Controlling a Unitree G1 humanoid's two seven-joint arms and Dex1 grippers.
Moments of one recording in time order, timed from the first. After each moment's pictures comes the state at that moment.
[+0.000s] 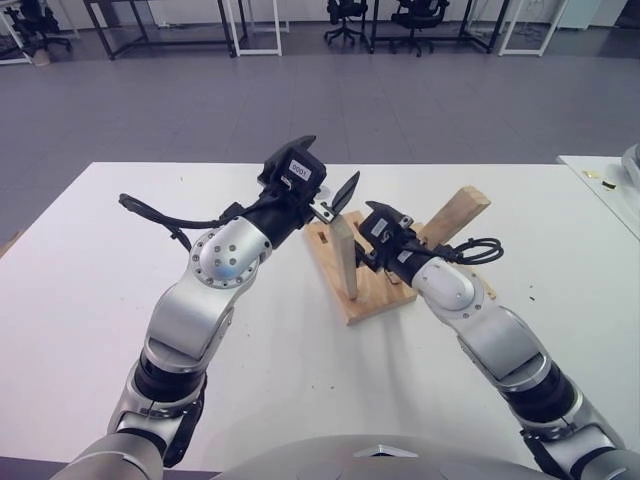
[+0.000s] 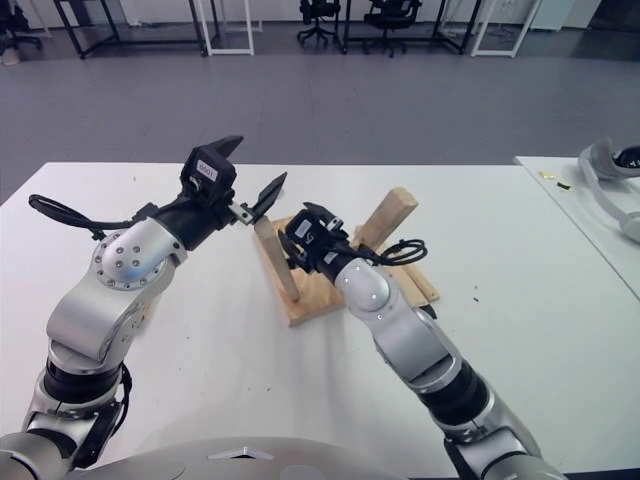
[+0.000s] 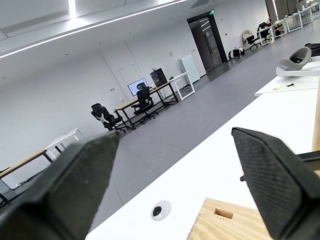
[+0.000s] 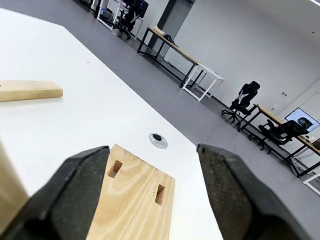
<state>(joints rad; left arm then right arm) -0.42 0.36 -0.25 -0.71 -0.14 0.77 -0.22 -0.31 -0.41 0.46 -0.56 0.04 0.74 0.14</state>
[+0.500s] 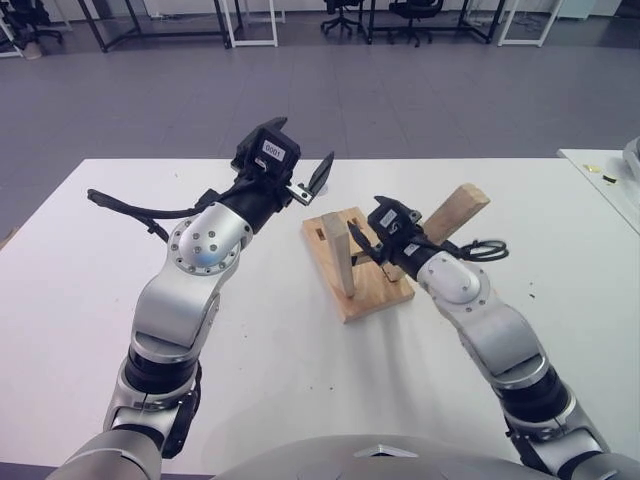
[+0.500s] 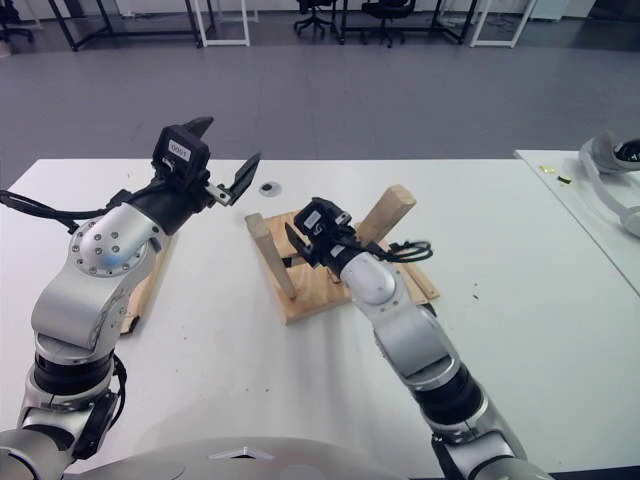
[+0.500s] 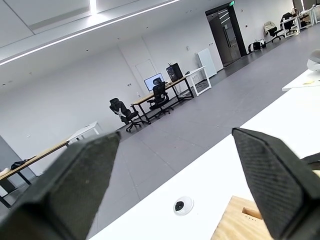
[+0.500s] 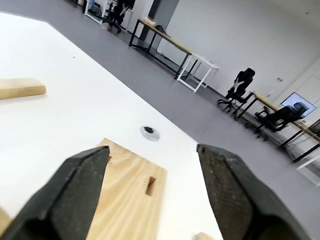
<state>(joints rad) -0.45 0.36 -0.15 -0.69 -0.11 0.79 -0.22 -0.32 -0.38 0.48 -0.55 -0.09 0.80 0.19</state>
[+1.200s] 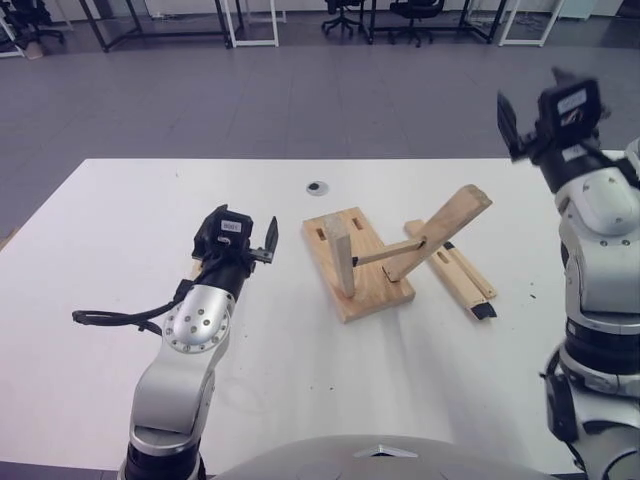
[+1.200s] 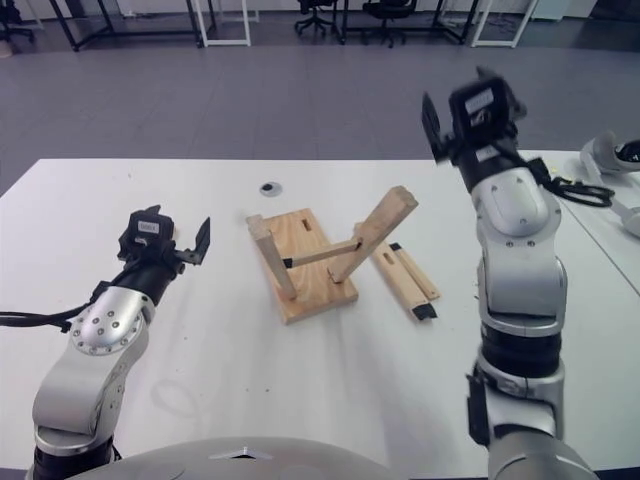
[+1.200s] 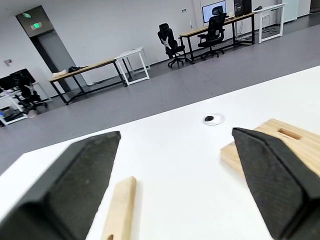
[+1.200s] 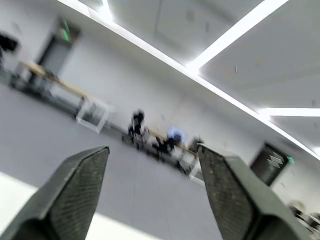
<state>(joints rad) 0.03 0.23 -0.14 -0.87 0.03 0.89 0.00 -0.37 -0.55 -0.16 -0.39 -0.05 0.60 0.26</state>
